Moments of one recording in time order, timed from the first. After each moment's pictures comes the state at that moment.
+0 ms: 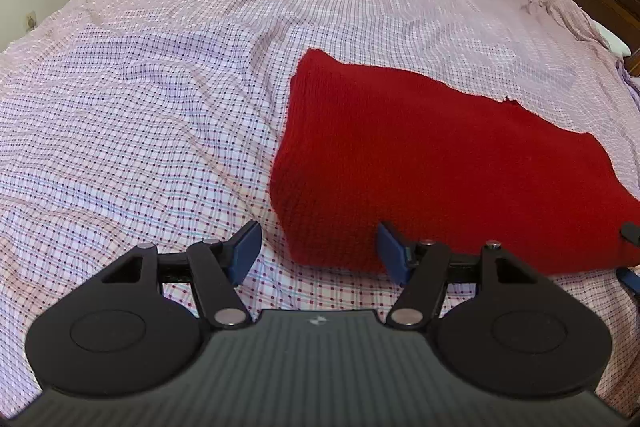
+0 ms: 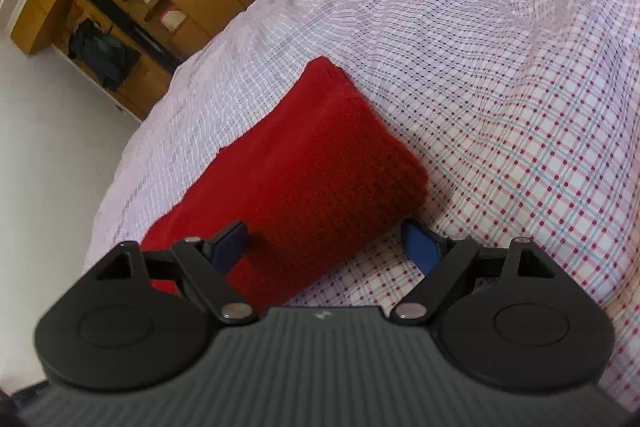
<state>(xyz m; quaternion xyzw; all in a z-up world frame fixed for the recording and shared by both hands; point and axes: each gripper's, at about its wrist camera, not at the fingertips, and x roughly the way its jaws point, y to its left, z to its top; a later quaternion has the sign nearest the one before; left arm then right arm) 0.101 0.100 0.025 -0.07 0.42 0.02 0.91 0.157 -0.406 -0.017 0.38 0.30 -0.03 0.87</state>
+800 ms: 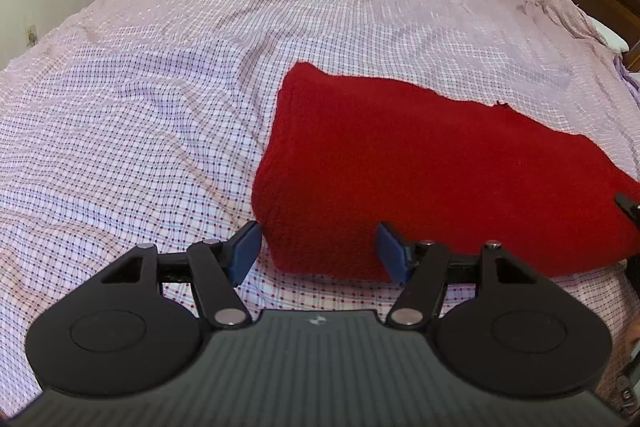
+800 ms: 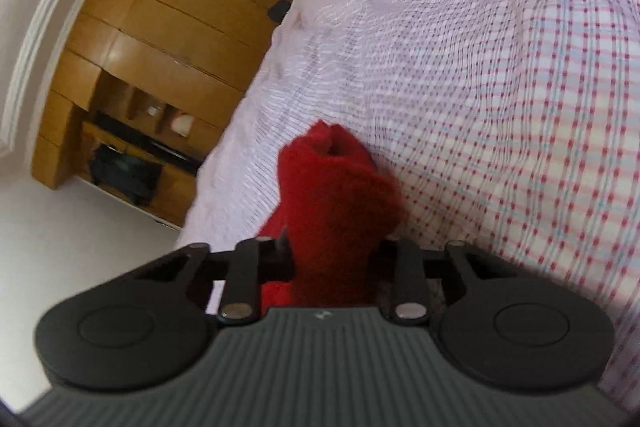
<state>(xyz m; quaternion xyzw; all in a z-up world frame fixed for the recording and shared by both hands) 0.098 0.086 0.035 -0.05 0.40 0.02 0.91 0.170 -0.422 -0.039 0.53 0.18 -0.05 0.83</state>
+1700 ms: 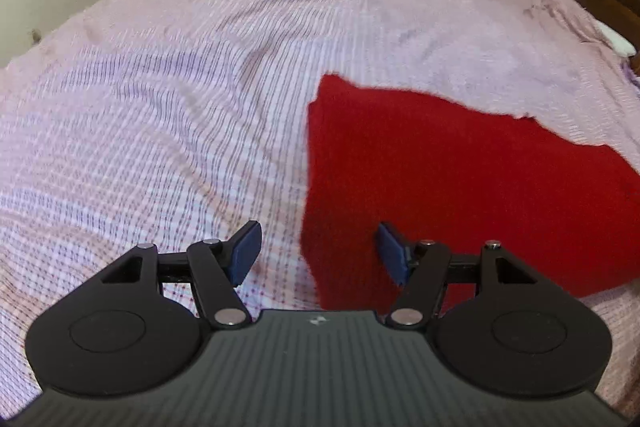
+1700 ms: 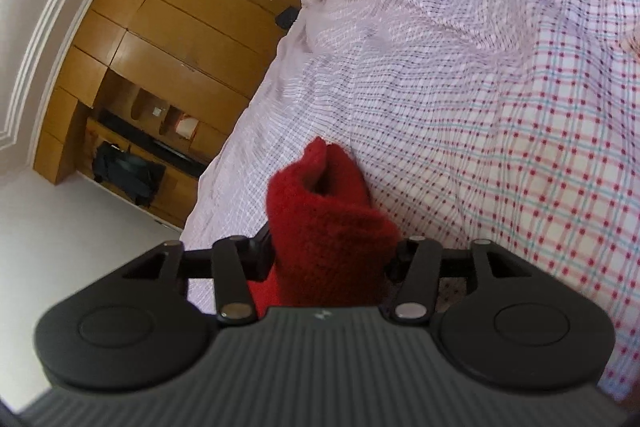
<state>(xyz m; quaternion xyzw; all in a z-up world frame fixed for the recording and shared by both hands) 0.110 0.086 0.018 -0.05 0.40 0.03 0.92 0.172 -0.462 -0.036 0.50 0.17 -0.05 0.85</state>
